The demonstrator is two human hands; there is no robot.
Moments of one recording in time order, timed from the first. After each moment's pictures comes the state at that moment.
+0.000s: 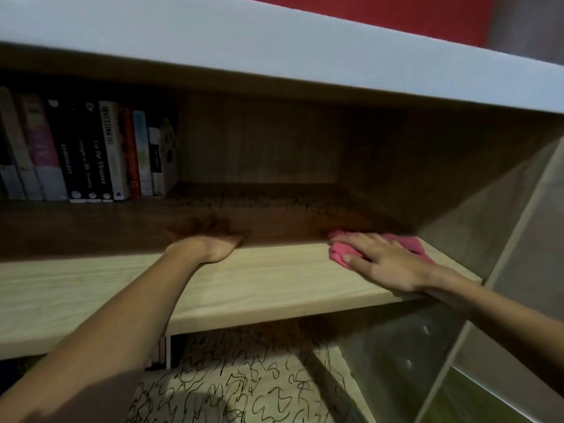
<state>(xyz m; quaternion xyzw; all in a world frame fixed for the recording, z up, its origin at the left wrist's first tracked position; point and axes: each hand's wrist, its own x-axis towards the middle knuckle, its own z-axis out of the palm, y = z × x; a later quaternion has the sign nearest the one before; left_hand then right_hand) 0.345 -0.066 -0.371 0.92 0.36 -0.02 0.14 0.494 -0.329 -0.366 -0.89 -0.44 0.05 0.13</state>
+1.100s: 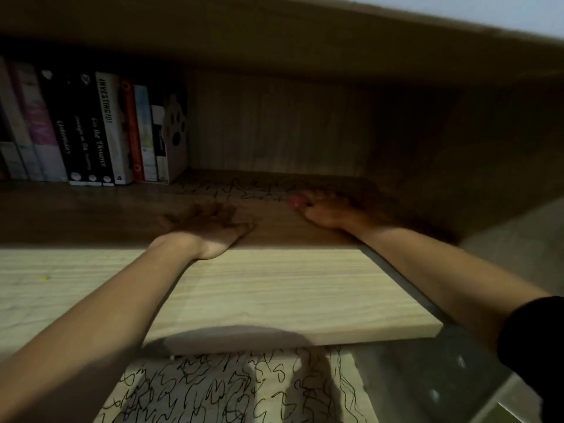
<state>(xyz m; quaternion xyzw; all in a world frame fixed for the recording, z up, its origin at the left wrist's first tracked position) 0.360 -0.049 -0.372 0.92 0.38 0.00 0.08 0.582 -0.150 -0.369 -0.89 -0.44 0.02 0.05</state>
